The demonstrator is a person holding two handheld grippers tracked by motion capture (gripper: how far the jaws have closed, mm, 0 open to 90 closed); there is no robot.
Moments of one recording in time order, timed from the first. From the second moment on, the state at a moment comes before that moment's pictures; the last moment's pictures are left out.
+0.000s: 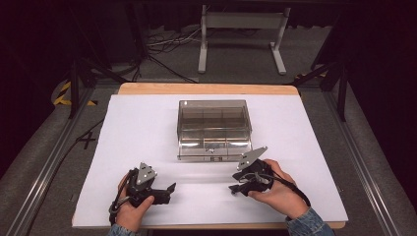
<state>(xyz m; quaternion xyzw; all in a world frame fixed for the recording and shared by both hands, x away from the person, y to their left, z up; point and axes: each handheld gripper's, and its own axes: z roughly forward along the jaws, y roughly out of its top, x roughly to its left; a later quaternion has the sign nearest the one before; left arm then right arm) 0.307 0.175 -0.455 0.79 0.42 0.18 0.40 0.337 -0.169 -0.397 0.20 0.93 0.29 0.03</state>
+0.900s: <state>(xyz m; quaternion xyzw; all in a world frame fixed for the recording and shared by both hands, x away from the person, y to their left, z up) 0.307 0.175 -0.455 0.79 0.42 0.18 0.40 0.337 -0.162 -0.419 0.22 0.95 0.24 0.03</state>
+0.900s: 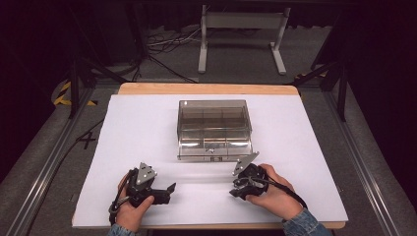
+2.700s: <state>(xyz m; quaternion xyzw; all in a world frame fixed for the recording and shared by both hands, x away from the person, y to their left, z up) 0.307 0.175 -0.455 0.80 0.42 0.18 0.40 0.338 -0.155 -0.379 0.18 0.95 0.26 0.03</state>
